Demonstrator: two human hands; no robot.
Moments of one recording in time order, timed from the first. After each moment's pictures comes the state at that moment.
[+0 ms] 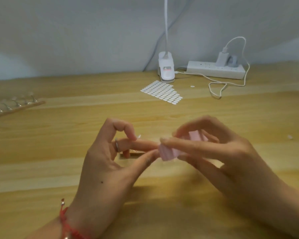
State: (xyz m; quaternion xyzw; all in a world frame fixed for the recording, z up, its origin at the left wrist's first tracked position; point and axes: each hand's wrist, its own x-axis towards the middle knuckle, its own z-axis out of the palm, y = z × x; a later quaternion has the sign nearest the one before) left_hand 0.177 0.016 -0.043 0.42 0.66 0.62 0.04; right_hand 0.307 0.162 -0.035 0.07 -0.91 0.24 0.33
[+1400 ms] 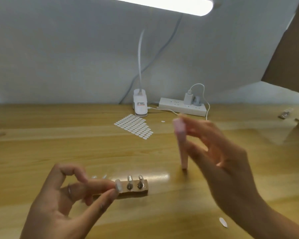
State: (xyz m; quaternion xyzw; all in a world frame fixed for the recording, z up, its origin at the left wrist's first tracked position) left_hand 0.164 0.024 -0.059 0.38 0.62 0.69 0.00; right_hand 0.315 0.198 0.001 -0.04 -0.79 0.41 0.45
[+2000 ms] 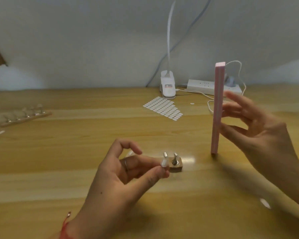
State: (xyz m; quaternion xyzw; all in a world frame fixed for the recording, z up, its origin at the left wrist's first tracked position) left_hand 0.177 0.014 -0.041 0.35 0.57 0.71 0.24; right_hand 0.306 0.228 -0.013 -0.10 -0.80 0.42 0.41
